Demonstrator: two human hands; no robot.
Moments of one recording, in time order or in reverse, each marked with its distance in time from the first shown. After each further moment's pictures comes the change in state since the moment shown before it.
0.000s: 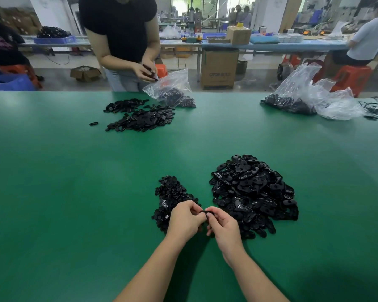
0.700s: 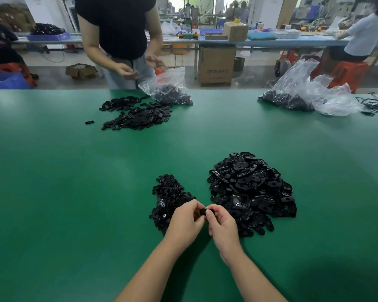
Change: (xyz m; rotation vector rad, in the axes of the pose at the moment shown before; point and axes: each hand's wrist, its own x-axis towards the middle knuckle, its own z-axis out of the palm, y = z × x) left_hand -0.003 -0.013 0.004 0.197 -0.028 0.334; right_hand 0.000 0.002 0.000 -0.068 0.048 -0.021
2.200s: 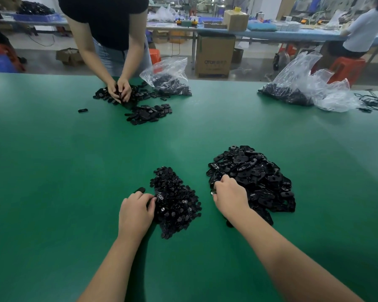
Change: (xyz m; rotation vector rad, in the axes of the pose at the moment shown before) left_hand 0.005 -0.109 -0.053 0.479 0.359 -0.024; right_hand 0.069 -0.050 -0.015 -1.600 -0.097 -0.303
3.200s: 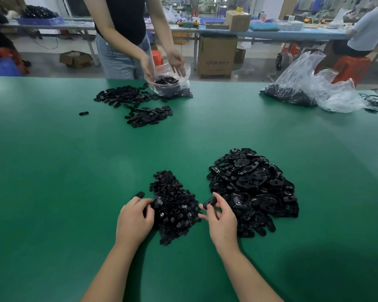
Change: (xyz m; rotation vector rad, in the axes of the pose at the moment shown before) left_hand -0.003 0.001 -0.003 -0.181 -0.034 -0.103; right_hand -0.051 -0.042 0.041 1.516 0.203 0.387
